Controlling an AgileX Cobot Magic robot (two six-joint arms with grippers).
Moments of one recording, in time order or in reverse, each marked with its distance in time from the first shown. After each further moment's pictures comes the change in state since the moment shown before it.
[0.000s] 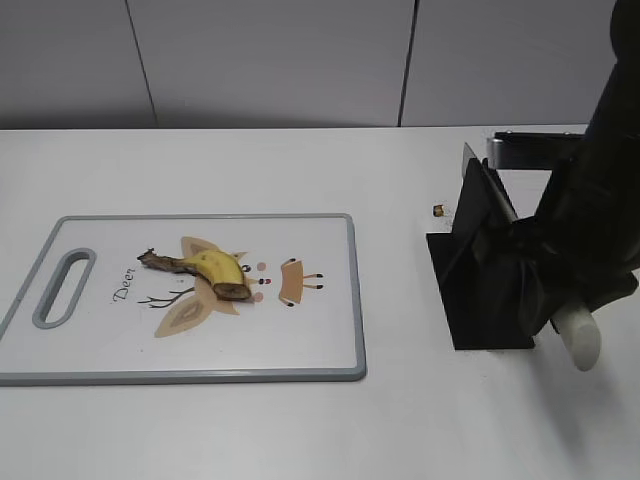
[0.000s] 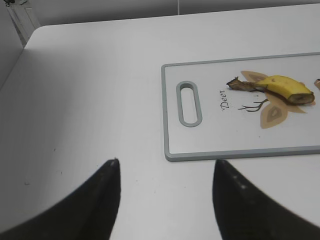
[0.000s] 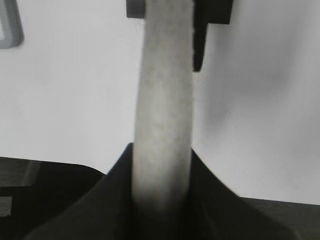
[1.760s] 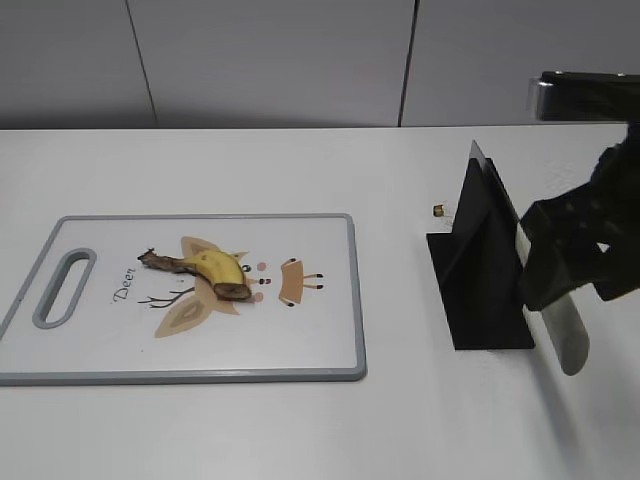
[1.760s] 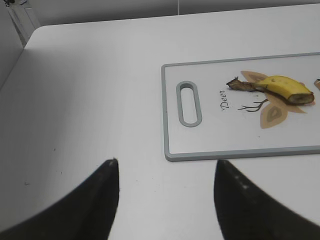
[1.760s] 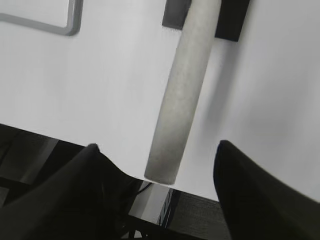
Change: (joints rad) left arm 0.000 0.000 0.000 -0.001 0.001 0.000; right arm 0.000 -0.249 0.064 0.020 -0.024 -0.133
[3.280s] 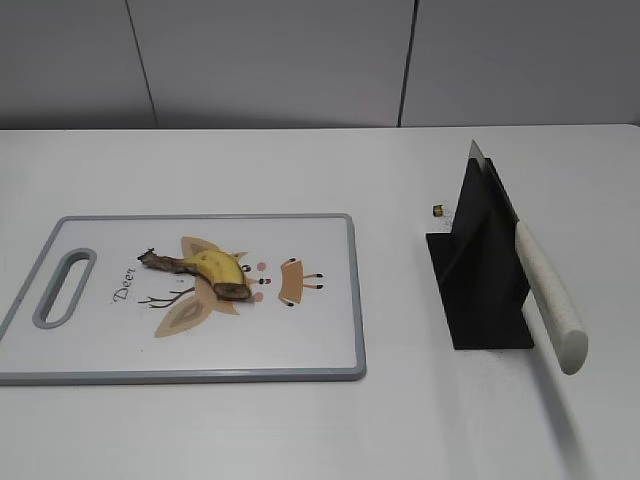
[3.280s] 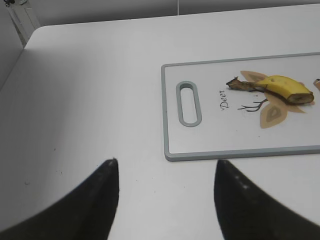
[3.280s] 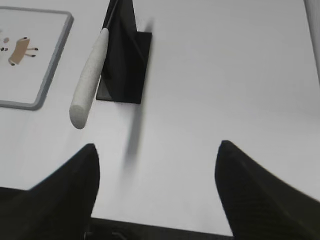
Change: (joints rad) left arm 0.000 0.000 0.000 0.000 0.000 0.000; right arm -0.278 -1.009 0.266 -0.103 0.029 -0.157
